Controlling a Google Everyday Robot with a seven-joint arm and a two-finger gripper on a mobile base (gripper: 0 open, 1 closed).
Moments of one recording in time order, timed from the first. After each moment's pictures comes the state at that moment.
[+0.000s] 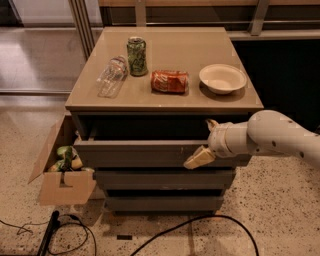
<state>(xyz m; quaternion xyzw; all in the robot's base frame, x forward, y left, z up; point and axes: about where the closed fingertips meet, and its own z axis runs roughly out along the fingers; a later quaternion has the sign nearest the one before) 0.591 -0.132 0.687 -0.50 0.76 0.10 0.39</state>
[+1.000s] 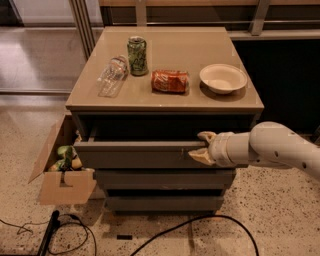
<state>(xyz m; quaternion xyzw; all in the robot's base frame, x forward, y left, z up) 0.575 -0.131 0.661 -0.50 0.76 0.12 0.39</state>
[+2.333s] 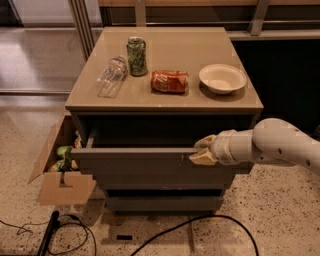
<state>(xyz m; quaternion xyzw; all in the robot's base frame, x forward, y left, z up) 0.576 -0.132 0.675 -0.50 0.76 0.12 0.39</state>
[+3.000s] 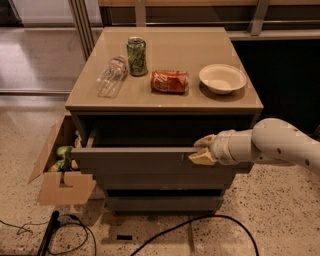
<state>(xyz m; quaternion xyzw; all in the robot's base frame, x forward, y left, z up) 0.576 -0.132 0.675 -0.50 0.76 0.12 0.39</state>
